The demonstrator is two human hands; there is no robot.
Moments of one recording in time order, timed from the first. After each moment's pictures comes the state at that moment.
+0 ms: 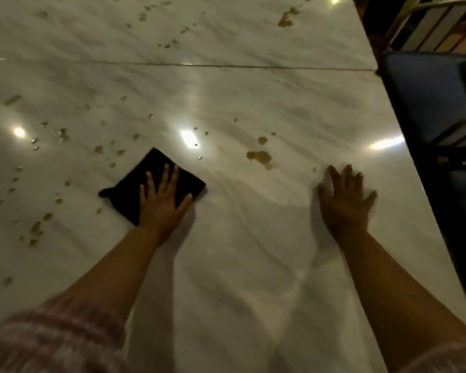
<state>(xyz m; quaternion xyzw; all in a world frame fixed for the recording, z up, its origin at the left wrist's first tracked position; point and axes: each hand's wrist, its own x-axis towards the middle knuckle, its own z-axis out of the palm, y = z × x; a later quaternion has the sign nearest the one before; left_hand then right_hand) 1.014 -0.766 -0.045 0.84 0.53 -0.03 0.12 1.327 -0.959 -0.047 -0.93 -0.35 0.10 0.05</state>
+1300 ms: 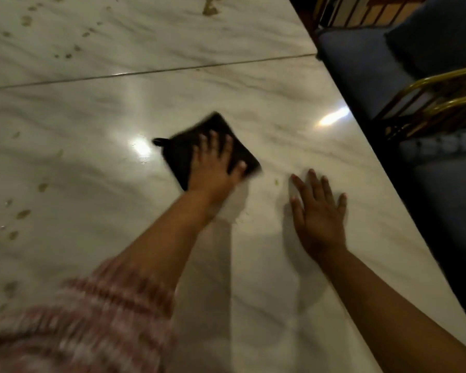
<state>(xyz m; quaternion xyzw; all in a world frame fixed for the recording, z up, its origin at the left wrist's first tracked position) 1.248 -0.744 -0.043 0.93 0.34 -0.02 0.14 1.328 -0.956 -0.049 -0.94 -0.33 0.08 0.09</state>
